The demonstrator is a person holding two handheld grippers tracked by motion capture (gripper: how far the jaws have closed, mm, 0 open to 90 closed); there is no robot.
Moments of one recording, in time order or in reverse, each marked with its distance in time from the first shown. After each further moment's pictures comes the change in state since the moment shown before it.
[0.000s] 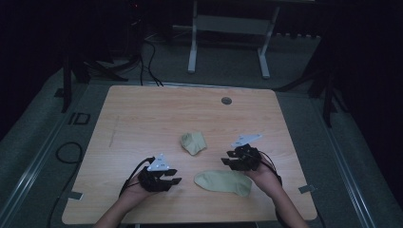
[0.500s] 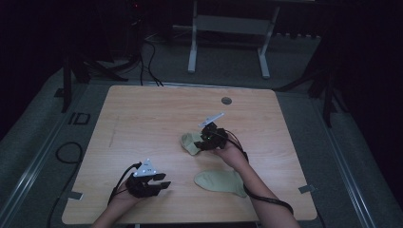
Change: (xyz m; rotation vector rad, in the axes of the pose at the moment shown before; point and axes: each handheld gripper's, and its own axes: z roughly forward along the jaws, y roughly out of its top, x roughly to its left) left arm 0.003 -0.027 -0.017 -0.017 0.036 -0.062; right arm 0.001 0.086 0.087 0.060 0.035 -0.011
